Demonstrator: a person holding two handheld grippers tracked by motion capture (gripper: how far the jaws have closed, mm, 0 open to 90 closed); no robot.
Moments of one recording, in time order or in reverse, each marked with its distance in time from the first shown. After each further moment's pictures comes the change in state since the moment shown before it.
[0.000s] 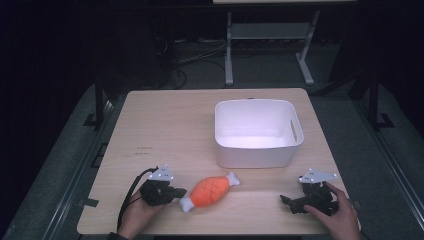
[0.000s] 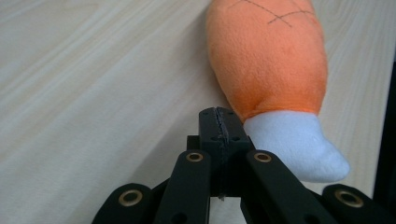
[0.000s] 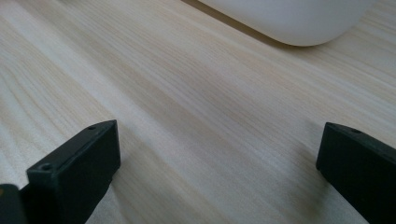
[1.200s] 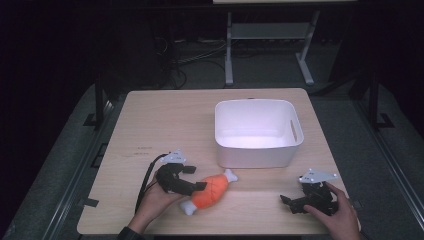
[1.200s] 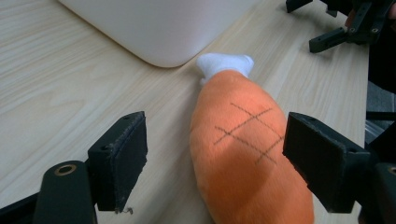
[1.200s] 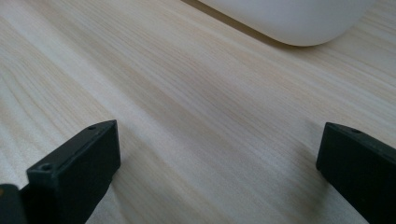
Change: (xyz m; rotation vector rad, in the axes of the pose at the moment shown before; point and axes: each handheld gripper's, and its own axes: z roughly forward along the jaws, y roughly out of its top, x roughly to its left) left arm 0.005 0.054 0.023 -0.145 -0.061 -0.066; right arm 0.000 0.000 0.000 0.000 0.000 0.000
